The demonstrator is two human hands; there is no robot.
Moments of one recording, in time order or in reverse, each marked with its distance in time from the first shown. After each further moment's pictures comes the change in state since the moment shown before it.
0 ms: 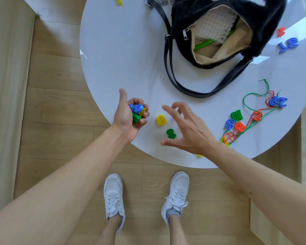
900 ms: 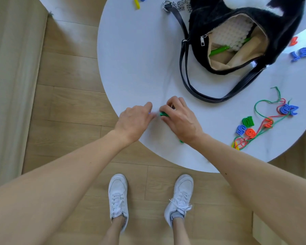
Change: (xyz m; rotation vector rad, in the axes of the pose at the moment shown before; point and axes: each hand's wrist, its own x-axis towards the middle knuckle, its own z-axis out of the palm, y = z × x) left_hand 0.021 0.003 -0.050 1.779 0.041 0.751; right_hand 0.063 -0.025 0.035 -0.093 0.175 -0.084
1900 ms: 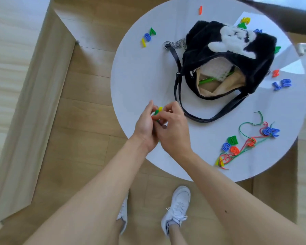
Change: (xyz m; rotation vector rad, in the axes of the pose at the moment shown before) left_hand -0.001 0.108 -0.085 -1.954 0.001 -0.737; right_hand 0.013 -0.081 -0.112 0.601 0.206 0.376
